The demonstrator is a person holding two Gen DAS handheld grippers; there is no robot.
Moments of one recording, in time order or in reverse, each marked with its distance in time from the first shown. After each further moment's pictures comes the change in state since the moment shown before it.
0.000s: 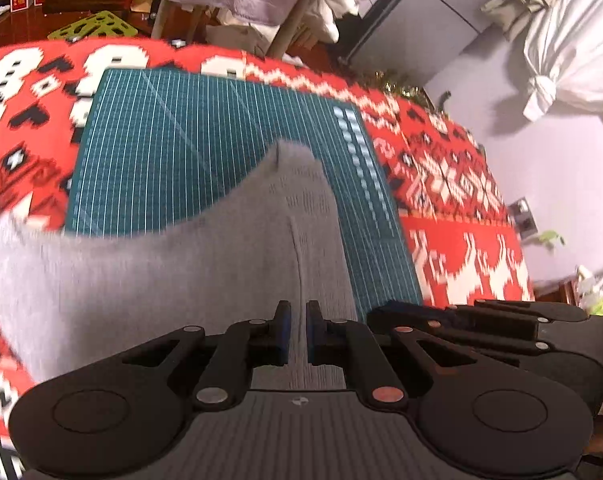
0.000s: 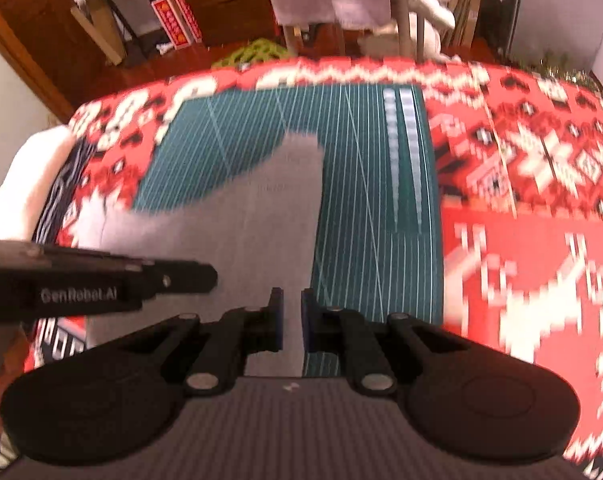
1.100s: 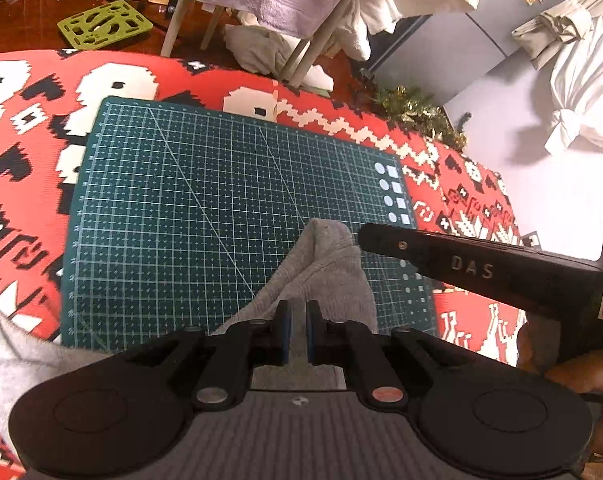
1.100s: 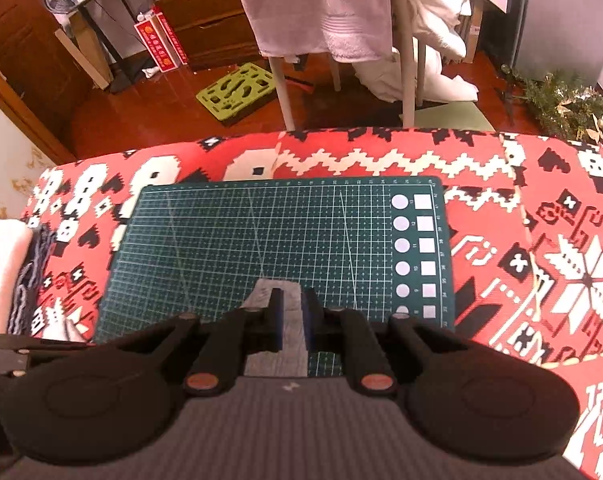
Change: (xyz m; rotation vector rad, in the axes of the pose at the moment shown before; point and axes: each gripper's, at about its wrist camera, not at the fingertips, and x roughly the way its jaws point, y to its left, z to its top) left arm 0.025 0.023 0.052 -0.083 0.003 0.005; right arm 0.059 -0.018 0.109 0.044 -0.041 -0.012
